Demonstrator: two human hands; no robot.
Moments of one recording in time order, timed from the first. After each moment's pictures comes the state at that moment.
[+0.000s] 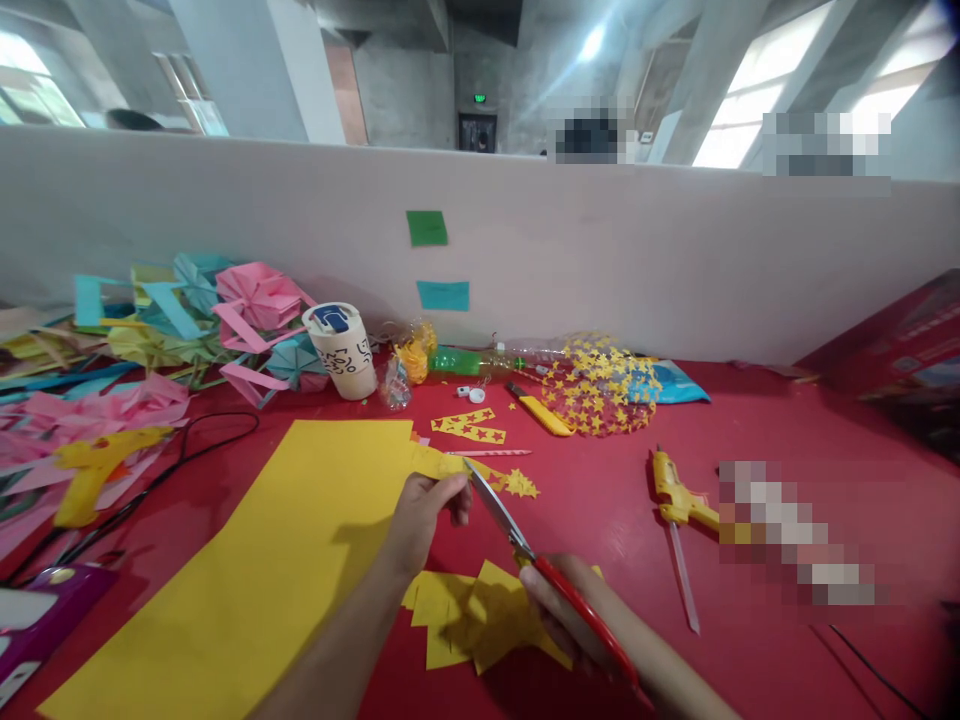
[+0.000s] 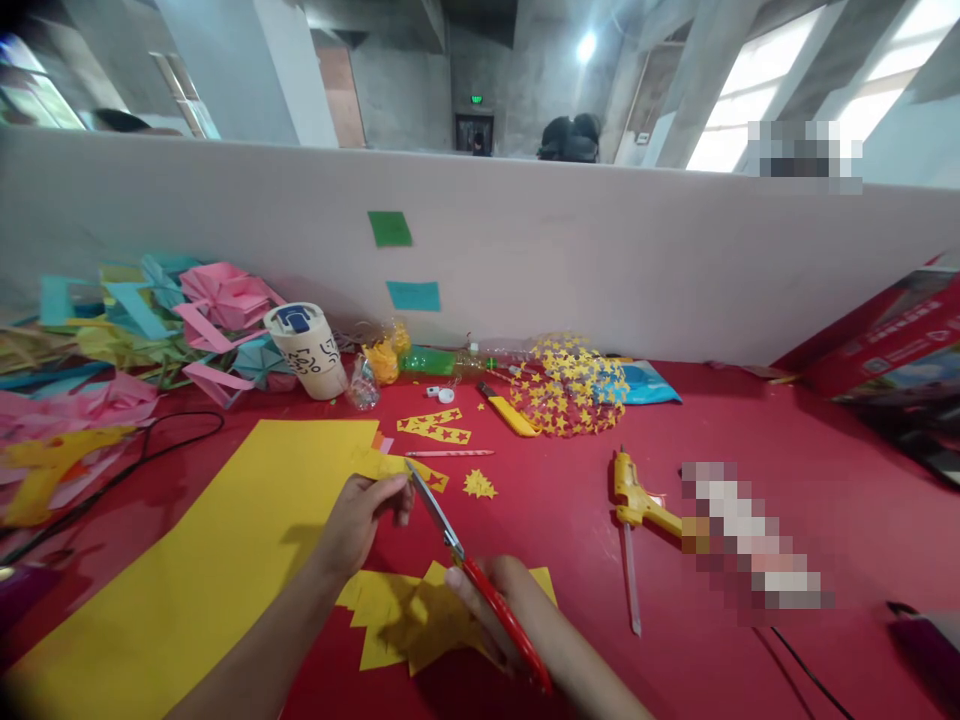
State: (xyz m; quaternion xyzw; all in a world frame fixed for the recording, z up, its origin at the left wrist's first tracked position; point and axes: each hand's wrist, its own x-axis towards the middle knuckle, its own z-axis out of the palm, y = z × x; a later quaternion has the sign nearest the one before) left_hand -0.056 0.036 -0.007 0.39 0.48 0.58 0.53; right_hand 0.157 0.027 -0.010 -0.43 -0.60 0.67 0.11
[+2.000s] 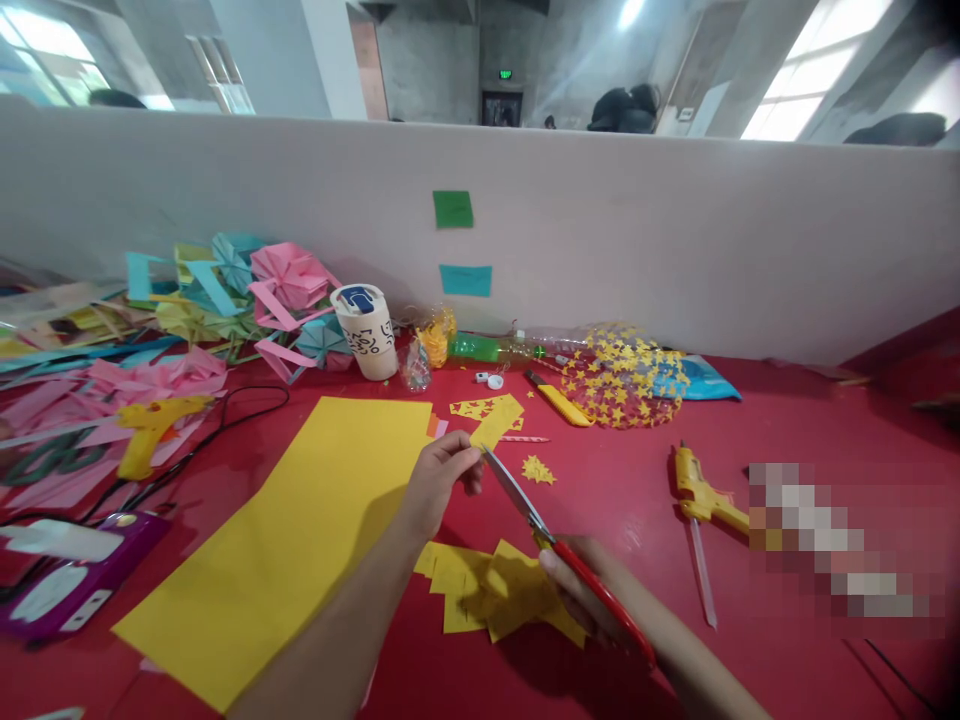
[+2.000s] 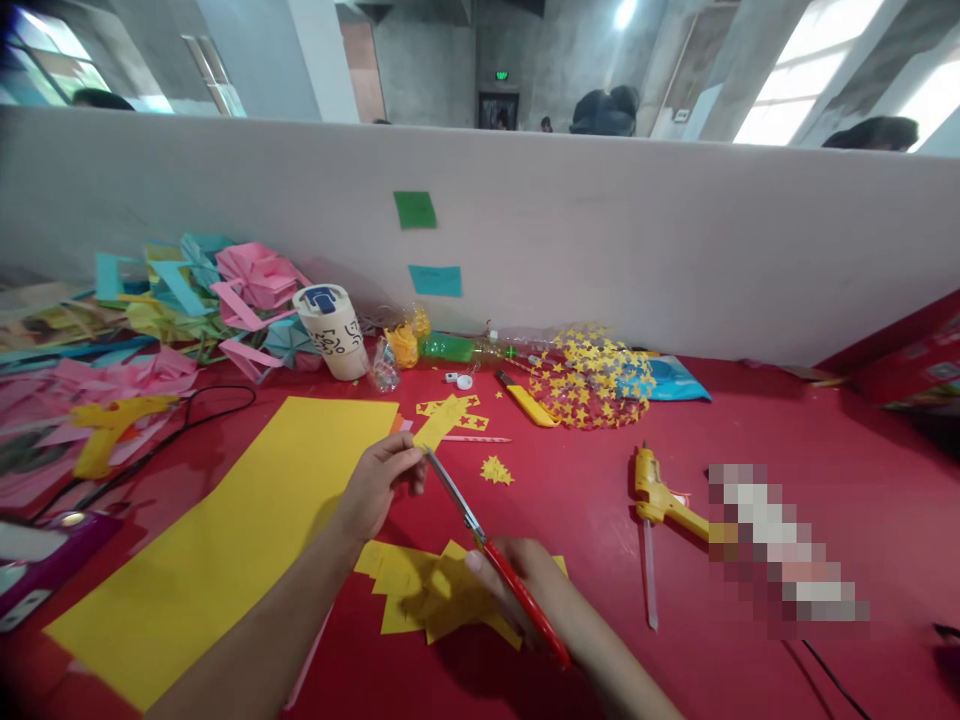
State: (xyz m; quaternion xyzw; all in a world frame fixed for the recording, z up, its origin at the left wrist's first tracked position) left_hand -0.061 0.039 0.005 0.36 0.47 0.60 0.54; right_hand 0.161 0.034 0.000 -0.42 -0.64 0.64 0.07
